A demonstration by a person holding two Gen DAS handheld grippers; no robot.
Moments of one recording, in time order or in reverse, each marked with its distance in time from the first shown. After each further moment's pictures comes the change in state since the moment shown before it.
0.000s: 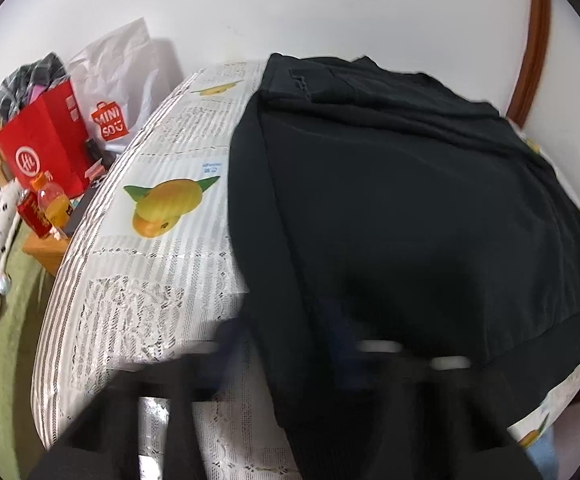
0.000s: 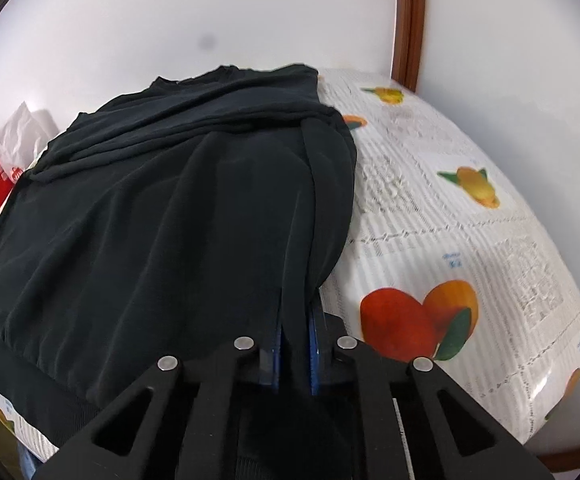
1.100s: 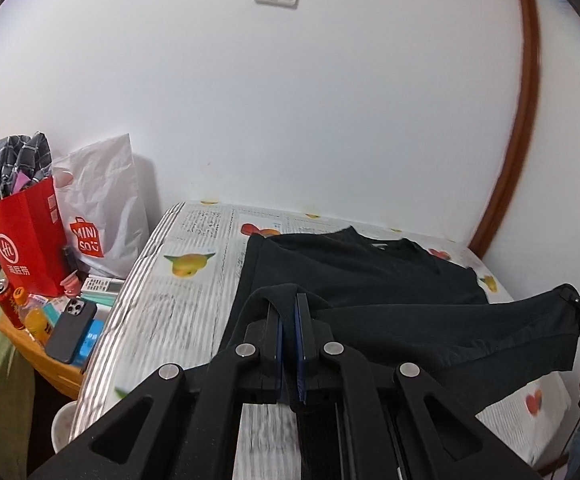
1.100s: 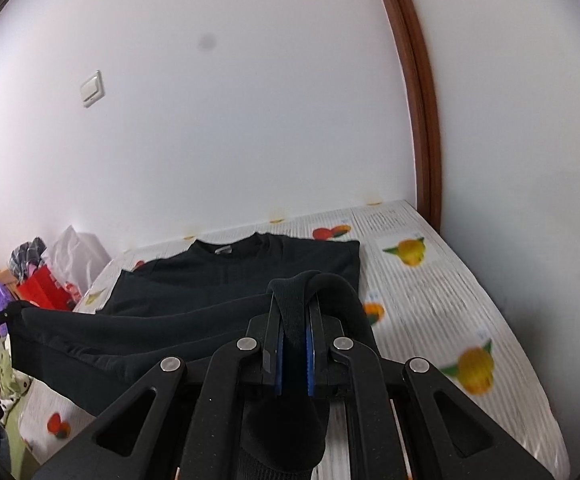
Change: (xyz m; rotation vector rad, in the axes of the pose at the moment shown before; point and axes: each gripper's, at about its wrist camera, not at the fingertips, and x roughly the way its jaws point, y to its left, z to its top) left arm -0.060 0.000 0.148 -0.090 -0.349 -0.132; right arm -0.049 -0.038 0.163 0.090 -0.297 0.208
